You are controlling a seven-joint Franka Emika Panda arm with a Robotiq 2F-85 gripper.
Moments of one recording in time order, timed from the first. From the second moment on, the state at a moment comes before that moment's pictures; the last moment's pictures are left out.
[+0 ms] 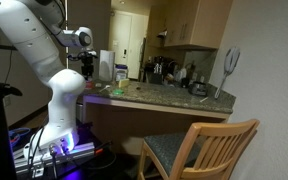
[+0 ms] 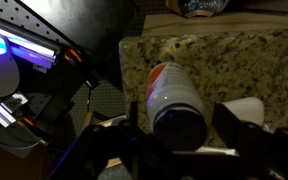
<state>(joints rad) 0.18 -0.54 0.65 -2.55 0.23 2.08 1.49</state>
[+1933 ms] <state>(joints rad) -0.09 -0.49 0.34 -2.36 -0.06 2.08 1.69</state>
